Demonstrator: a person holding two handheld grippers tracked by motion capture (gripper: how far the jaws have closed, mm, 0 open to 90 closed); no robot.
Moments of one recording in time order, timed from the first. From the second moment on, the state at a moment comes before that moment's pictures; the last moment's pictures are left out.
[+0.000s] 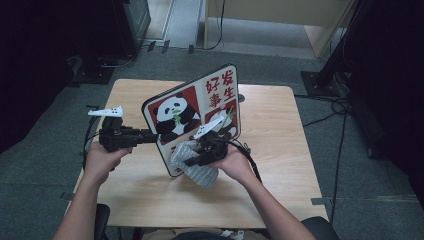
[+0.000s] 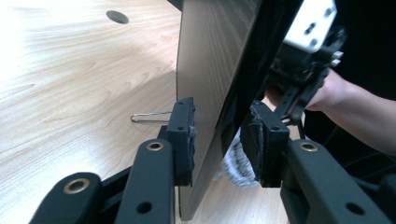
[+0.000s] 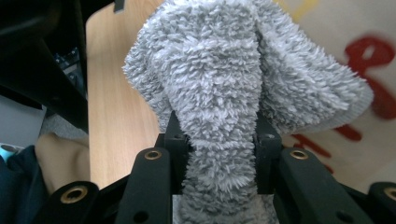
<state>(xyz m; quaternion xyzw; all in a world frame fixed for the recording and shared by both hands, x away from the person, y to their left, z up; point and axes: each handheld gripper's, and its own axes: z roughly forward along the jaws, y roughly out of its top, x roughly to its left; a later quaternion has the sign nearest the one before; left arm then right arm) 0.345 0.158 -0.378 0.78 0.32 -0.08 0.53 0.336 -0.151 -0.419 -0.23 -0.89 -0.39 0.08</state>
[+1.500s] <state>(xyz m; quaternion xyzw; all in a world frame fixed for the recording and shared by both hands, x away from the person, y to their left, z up) 0.359 0.173 -0.378 0.76 0.32 -0.07 0.55 0.360 -0.103 -0.239 -0.17 -0.87 -0.45 0.02</state>
